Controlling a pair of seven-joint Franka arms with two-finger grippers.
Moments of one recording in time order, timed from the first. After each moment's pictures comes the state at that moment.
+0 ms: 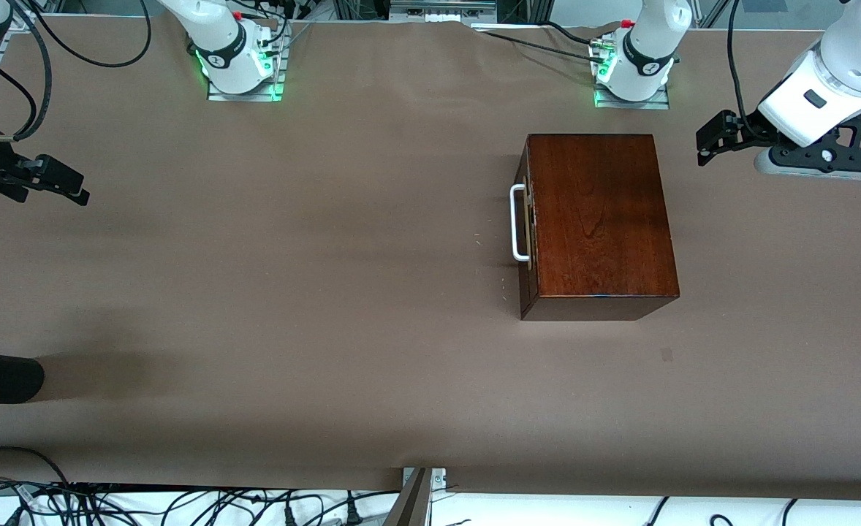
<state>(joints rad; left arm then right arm) -0.05 -0.06 -0.10 -1.67 0.00 1.53 -0.08 -0.01 0.02 -0.03 -1.66 0.01 1.70 0.01</state>
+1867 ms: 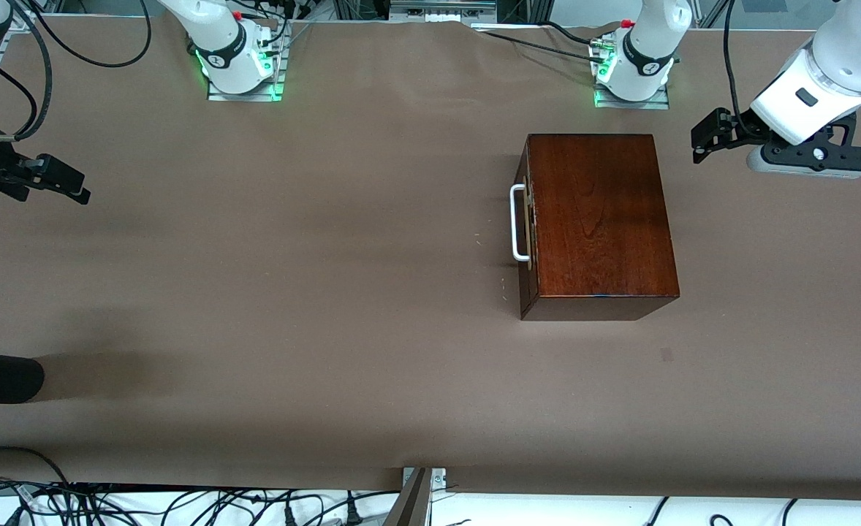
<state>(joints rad) -0.05 -0.06 -0.11 -1.67 0.00 1.53 -0.09 -0.01 0.02 -0.03 -1.66 0.01 1.69 0.01</state>
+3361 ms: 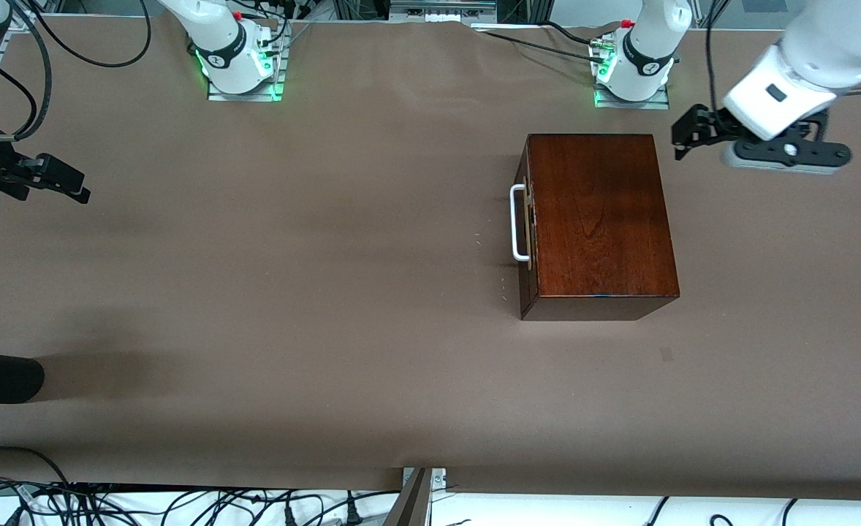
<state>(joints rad) -0.09 -0.06 -0.18 -1.67 0.02 1.53 -0.18 -0.01 0.02 -0.03 -1.66 0.01 1.68 0.01</state>
